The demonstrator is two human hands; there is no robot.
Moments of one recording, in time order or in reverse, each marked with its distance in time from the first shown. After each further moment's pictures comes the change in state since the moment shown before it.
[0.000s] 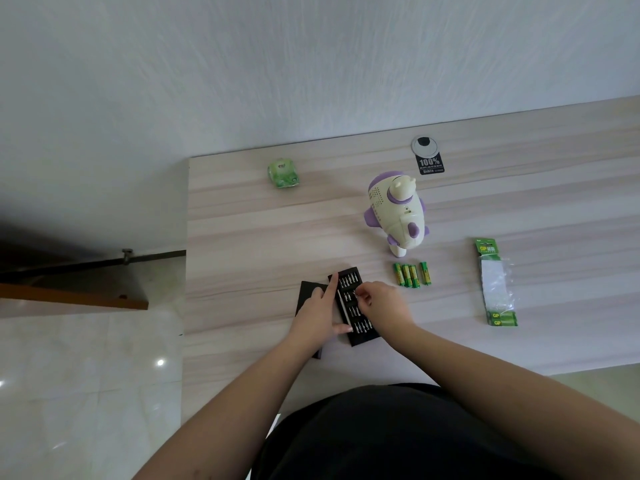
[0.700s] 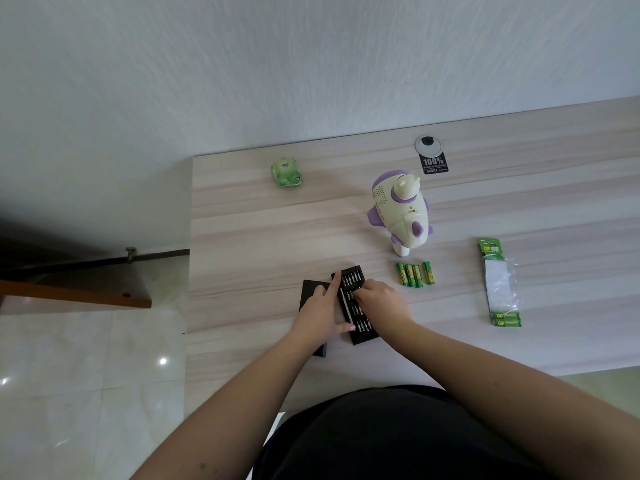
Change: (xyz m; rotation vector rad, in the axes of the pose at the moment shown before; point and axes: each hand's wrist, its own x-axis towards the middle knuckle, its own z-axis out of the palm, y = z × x) left_hand 0.000 0.000 -0.004 -0.047 0.002 -0.010; right_hand 0.005 0.000 0.005 -0.416 -0.047 -0.286
